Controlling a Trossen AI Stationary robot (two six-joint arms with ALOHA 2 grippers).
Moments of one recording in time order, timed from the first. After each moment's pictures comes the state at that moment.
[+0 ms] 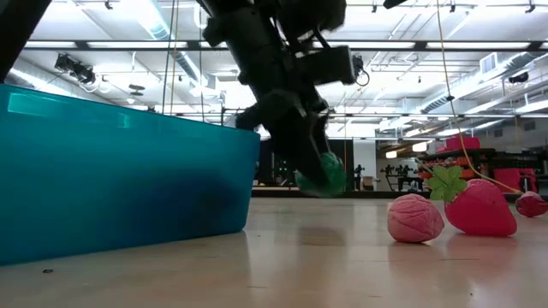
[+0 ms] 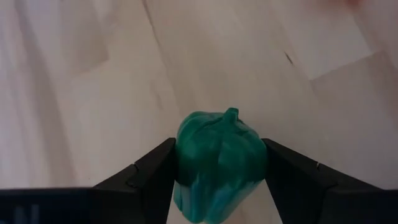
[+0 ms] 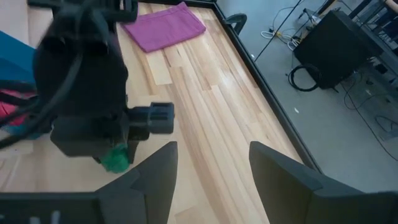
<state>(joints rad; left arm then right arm) -0.15 2.08 1.48 -0.40 -0.15 0.30 0.48 1.31 1.31 -1.01 0.82 0.49</state>
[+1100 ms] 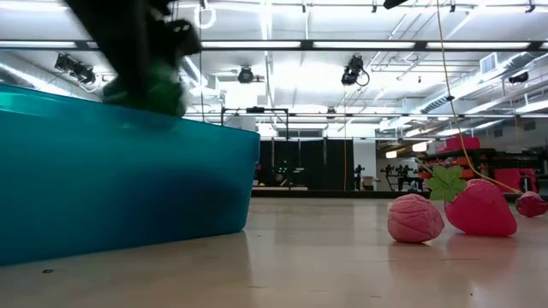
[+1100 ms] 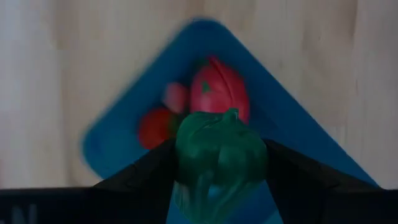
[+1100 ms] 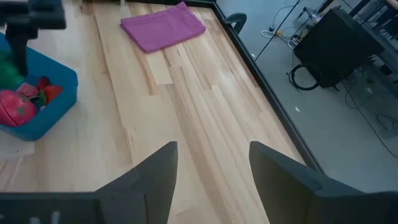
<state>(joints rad) -0.50 1.87 1.48 -0.91 -0.14 -0.49 0.48 1.31 1.31 -1.01 0.81 0.50</state>
